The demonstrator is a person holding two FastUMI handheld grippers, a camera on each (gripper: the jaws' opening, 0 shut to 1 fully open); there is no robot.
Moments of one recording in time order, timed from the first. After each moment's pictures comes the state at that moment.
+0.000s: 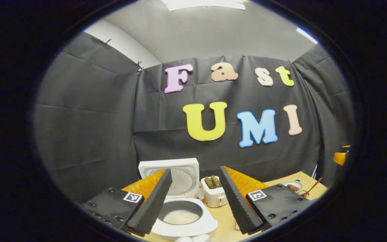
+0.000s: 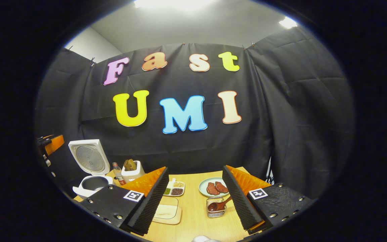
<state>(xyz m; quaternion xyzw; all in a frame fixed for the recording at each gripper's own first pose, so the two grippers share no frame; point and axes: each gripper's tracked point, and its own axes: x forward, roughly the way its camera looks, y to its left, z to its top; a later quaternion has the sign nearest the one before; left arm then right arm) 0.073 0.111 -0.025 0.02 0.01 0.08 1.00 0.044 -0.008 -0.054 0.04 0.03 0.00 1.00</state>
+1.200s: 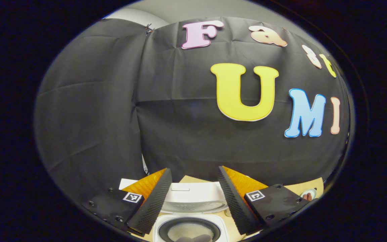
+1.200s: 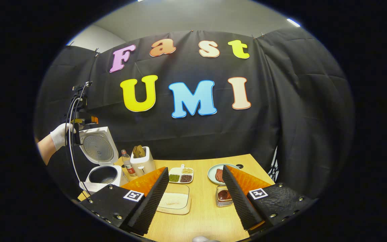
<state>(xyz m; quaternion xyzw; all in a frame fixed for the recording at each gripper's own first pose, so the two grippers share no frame) 0.342 0.247 -0.093 -0.03 0.18 0.16 0.97 0.046 0.019 -0.086 0.04 0.12 0.02 0.99</state>
